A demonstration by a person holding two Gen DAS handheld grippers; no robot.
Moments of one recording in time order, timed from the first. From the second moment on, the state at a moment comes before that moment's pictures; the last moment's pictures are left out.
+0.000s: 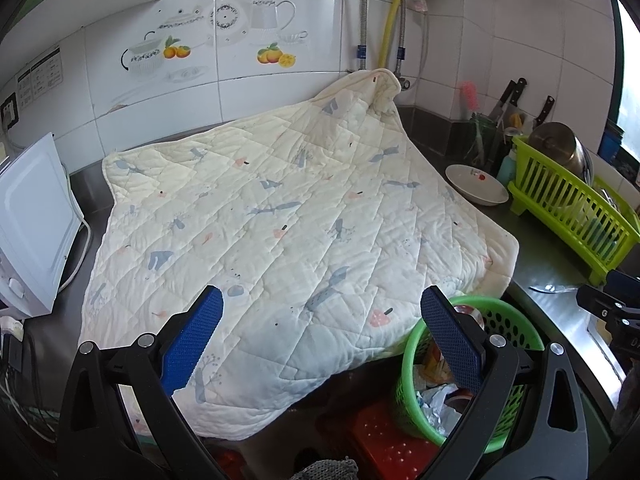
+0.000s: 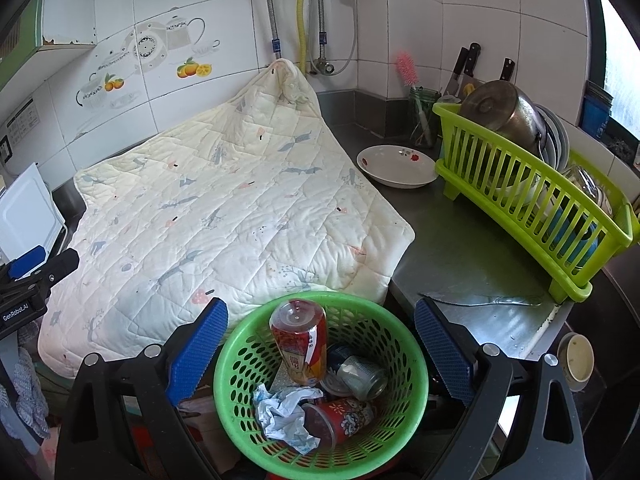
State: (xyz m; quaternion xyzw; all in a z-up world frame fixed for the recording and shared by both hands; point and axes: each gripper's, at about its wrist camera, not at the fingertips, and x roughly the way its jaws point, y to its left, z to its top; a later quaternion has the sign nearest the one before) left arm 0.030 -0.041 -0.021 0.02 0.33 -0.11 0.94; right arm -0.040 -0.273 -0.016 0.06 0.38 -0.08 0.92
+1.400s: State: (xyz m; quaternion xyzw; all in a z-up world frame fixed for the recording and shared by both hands) left arm 0.038 -0.042 -0.020 0.03 0.33 -0.10 0.94; right arm -0.027 -0.271 -0.023 0.06 0.38 -0.07 0.92
